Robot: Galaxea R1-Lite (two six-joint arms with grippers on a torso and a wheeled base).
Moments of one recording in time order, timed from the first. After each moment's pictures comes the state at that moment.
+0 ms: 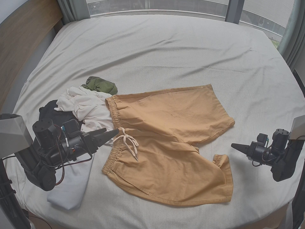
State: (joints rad) left arm -0.18 2.04 -0.45 -1.54 -0.65 -0.47; right arm -0.10 2.23 -0.38 -1.54 0.85 0.59
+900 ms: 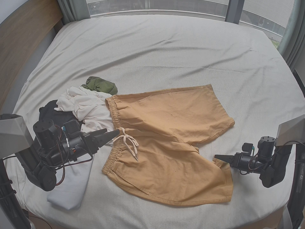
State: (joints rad) left arm -0.18 2.04 -0.45 -1.54 -0.65 -0.47; right arm 0.03 2.34 -0.40 -1.54 0.80 0.53
